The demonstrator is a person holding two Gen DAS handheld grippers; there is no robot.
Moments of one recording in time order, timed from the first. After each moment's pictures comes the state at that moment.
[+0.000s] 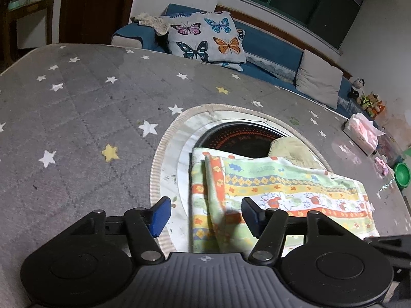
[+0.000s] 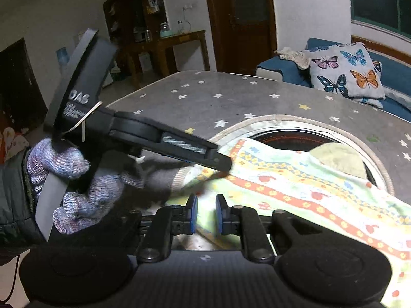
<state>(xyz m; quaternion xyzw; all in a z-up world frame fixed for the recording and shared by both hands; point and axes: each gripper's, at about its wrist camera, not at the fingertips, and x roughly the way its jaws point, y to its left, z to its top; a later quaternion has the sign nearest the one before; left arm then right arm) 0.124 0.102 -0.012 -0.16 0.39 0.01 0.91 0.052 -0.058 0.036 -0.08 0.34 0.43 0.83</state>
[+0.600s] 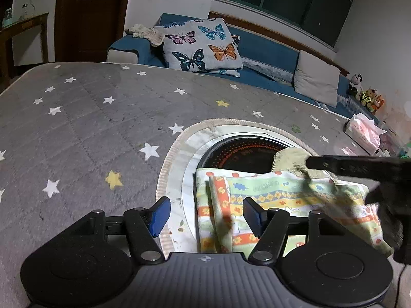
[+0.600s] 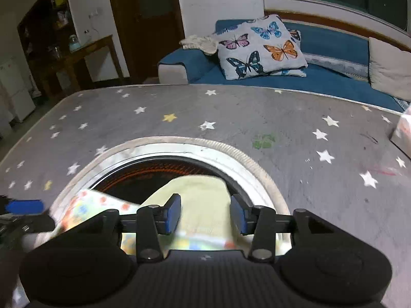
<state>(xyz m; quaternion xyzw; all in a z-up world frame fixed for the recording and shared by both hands) 0.137 0.104 -0.003 -0.13 0.38 0.00 0.92 0.222 -0.105 0.019 -0.04 0.39 0.25 0.89</state>
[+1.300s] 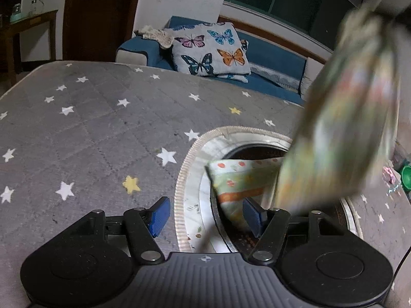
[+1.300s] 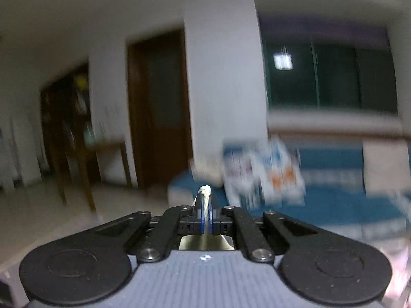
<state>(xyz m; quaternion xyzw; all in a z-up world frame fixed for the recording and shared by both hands) 0.129 0.123 0.003 -0.15 0.37 0.02 0.92 0.177 -0.104 0.217 -0.01 0.11 0.27 0.96</state>
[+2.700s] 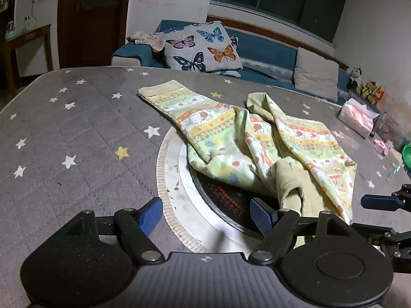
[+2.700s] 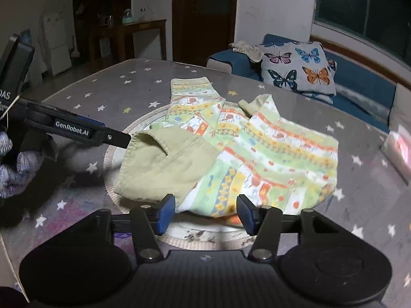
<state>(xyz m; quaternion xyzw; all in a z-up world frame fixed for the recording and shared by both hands) 0.078 0.070 0.007 -0.09 0.37 0.02 0.92 0.047 -0.140 0.041 -0.14 0.35 0.33 0.87</state>
